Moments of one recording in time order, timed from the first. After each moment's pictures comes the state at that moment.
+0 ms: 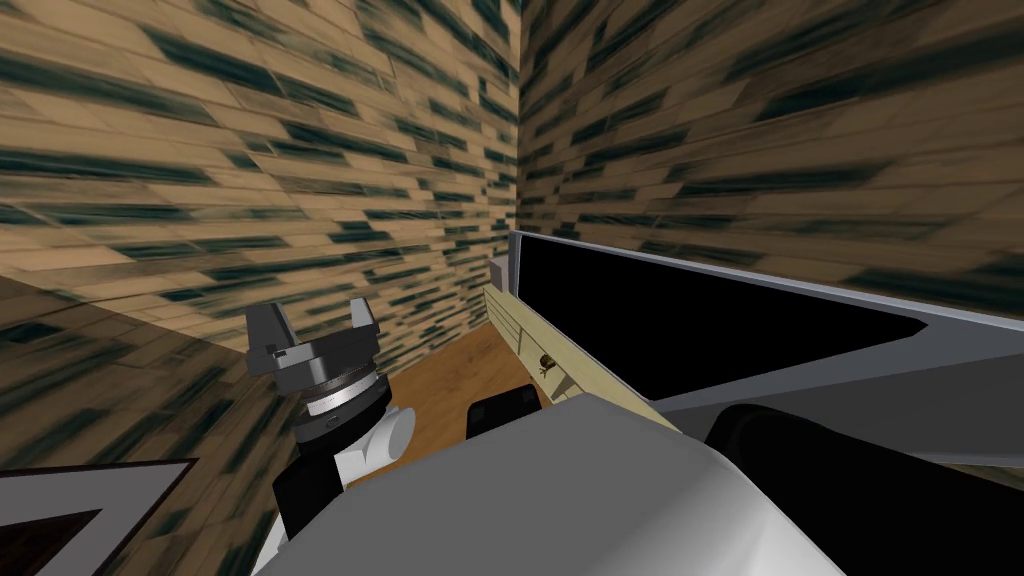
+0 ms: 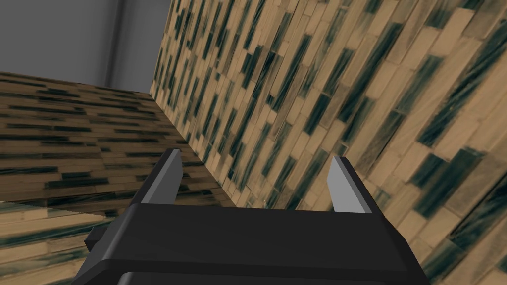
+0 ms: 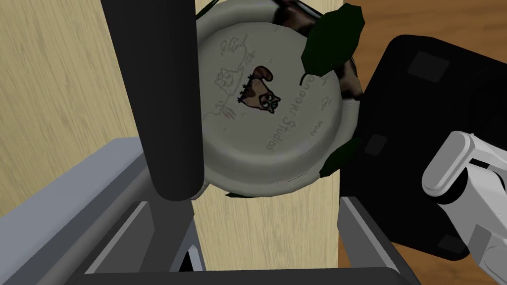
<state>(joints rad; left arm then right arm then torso) 0.49 0.05 -0.06 -2.33 0.12 -0.65 -0.01 1.14 -1.08 -0.18 -1.03 1.08 -0.75 0.22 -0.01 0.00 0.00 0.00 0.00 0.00</state>
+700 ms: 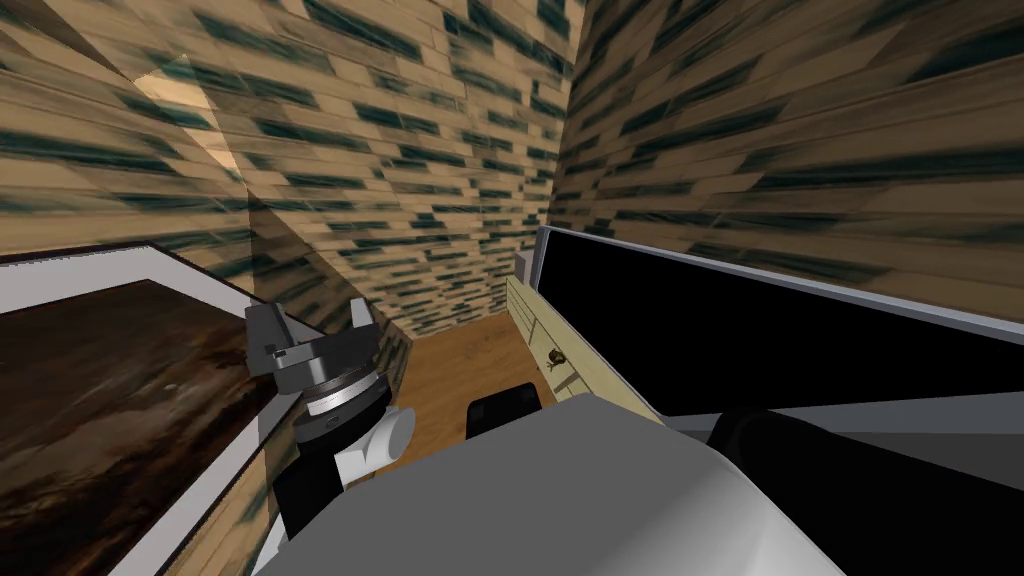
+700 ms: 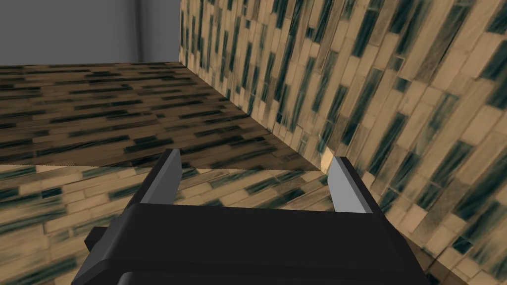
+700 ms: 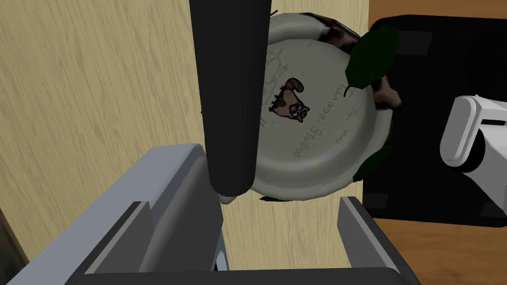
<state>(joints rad) 0.49 0.05 -0.06 -2.33 0.12 -0.65 -0.01 1.19 -1.09 -0.13 -0.99 0.96 -0.75 0.07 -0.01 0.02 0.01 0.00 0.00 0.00</state>
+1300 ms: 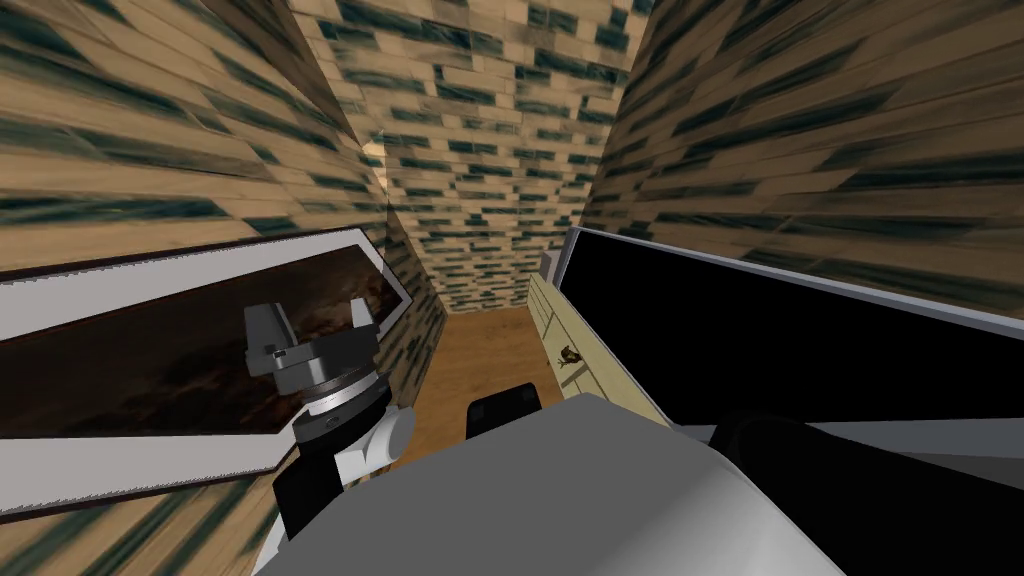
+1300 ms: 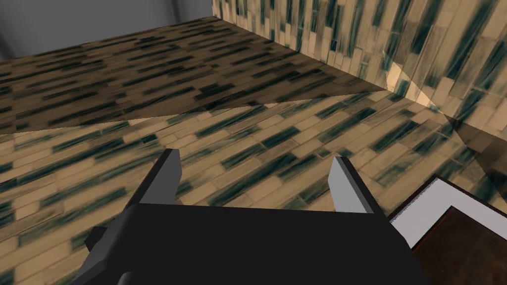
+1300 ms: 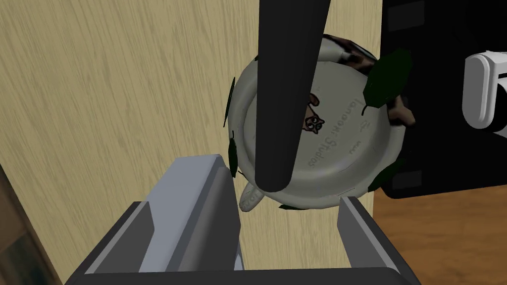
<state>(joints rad) 0.49 0.05 -0.06 -2.33 0.12 -0.65 -0.01 1.24 -1.09 -0.09 -0.95 0.84 -0.77 -0.06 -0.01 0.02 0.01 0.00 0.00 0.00</state>
